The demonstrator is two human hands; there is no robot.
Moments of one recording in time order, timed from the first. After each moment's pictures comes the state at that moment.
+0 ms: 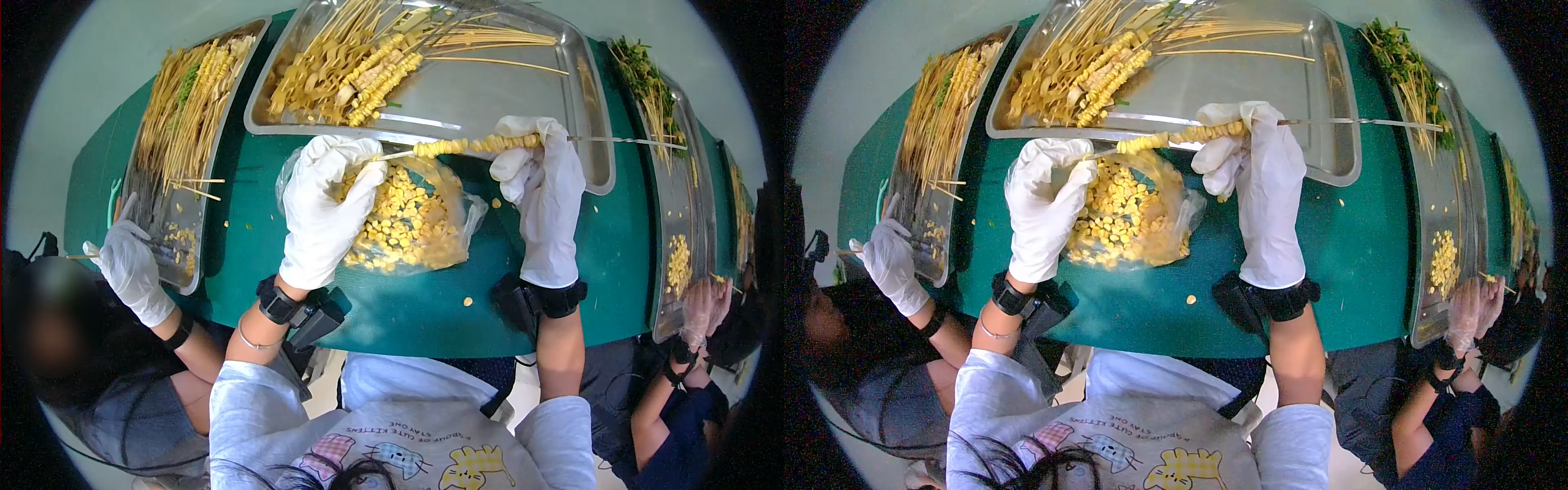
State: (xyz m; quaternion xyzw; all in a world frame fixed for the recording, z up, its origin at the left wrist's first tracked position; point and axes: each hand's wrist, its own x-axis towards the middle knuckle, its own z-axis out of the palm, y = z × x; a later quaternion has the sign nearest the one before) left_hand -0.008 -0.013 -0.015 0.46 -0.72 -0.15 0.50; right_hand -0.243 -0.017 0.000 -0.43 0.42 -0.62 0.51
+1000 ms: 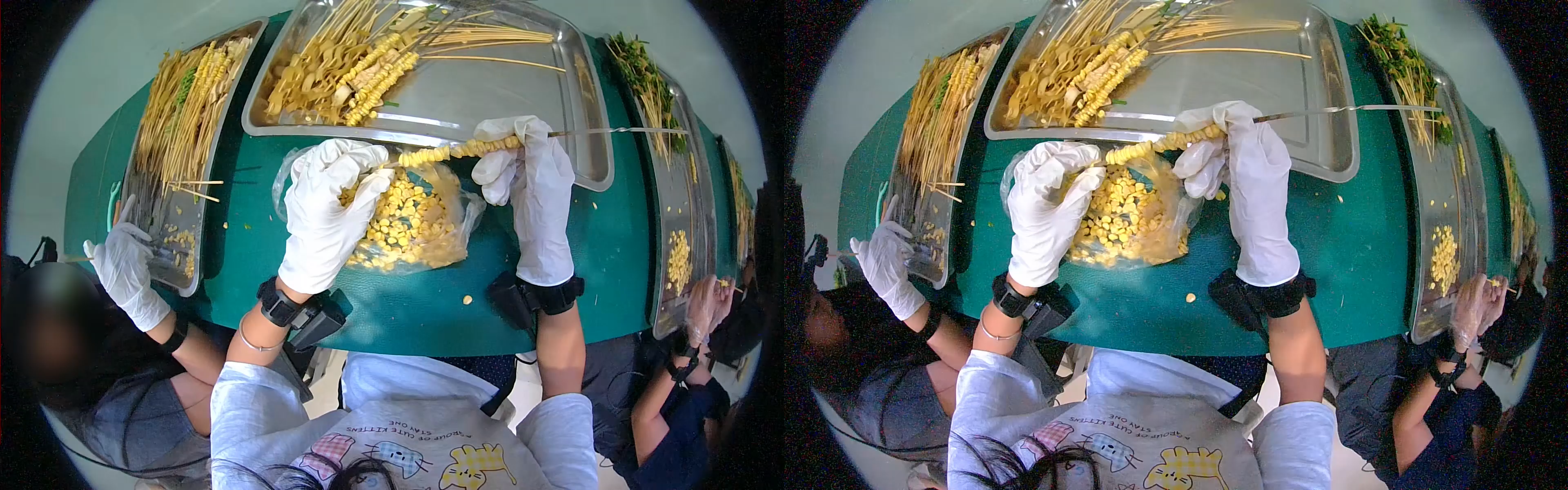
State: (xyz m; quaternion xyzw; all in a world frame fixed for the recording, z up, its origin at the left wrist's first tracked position) left_hand -0.009 -0.010 -0.014 0.47 -0.77 -0.08 0.43; right_hand -0.237 -0.017 -0.002 -0.45 0.43 -0.59 0.52
